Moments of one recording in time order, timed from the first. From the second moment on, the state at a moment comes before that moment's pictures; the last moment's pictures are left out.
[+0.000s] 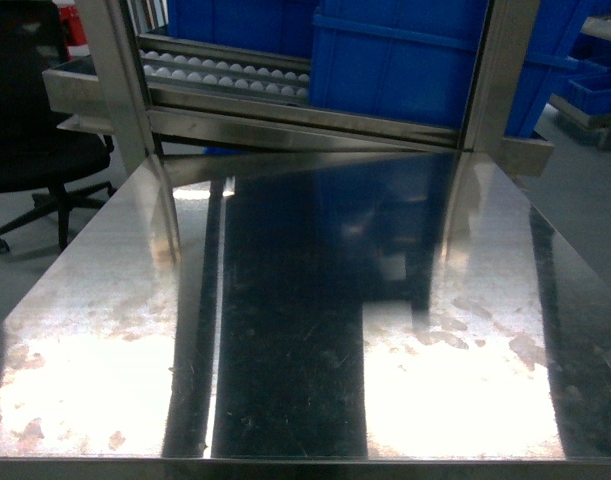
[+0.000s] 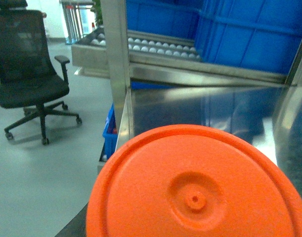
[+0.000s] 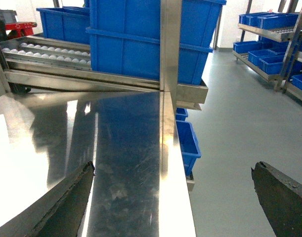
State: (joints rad) left arm -0.03 0.78 0.02 0.73 -0.02 0.00; right arm 0.00 0.00 0.01 -0.01 0.00 0.00
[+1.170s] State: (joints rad) left arm 0.00 0.18 0.01 0.18 0.00 0.00; right arm 0.00 0.00 0.01 -0.01 0.00 0.00
